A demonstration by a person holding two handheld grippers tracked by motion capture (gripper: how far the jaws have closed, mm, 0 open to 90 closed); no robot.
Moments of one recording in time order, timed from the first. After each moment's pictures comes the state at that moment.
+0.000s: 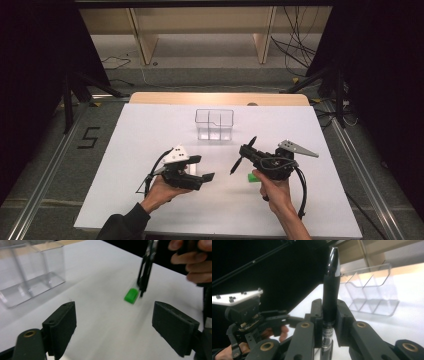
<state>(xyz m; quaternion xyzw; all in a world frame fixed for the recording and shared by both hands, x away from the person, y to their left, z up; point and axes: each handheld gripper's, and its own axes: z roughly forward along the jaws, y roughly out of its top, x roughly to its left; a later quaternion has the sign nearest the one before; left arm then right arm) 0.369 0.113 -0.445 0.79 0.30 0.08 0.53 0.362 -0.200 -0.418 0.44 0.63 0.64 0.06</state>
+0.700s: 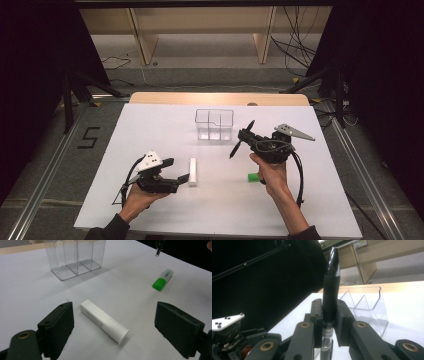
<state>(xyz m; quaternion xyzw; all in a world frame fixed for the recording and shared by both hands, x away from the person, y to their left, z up) 0.353 0.173 -0.457 0.77 0.36 0.13 0.51 0.395 -0.189 -0.394 0.43 0.63 0.63 0.10</state>
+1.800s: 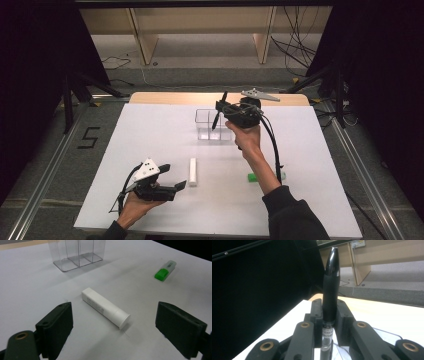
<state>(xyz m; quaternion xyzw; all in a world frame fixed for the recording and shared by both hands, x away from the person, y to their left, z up) 0.338 0.177 -0.471 0.78 0.35 0.15 0.50 0.477 -0.122 -0.357 0.42 0.67 0.60 0.13</state>
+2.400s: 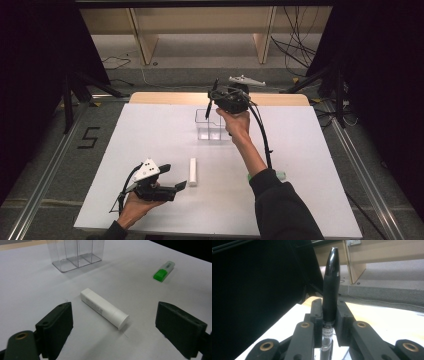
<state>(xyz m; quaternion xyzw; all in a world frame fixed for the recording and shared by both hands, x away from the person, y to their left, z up) 0.338 0.177 -0.470 0.78 0.35 0.14 0.50 0.518 -0.095 -0.348 0.44 0.67 0.58 0.14</state>
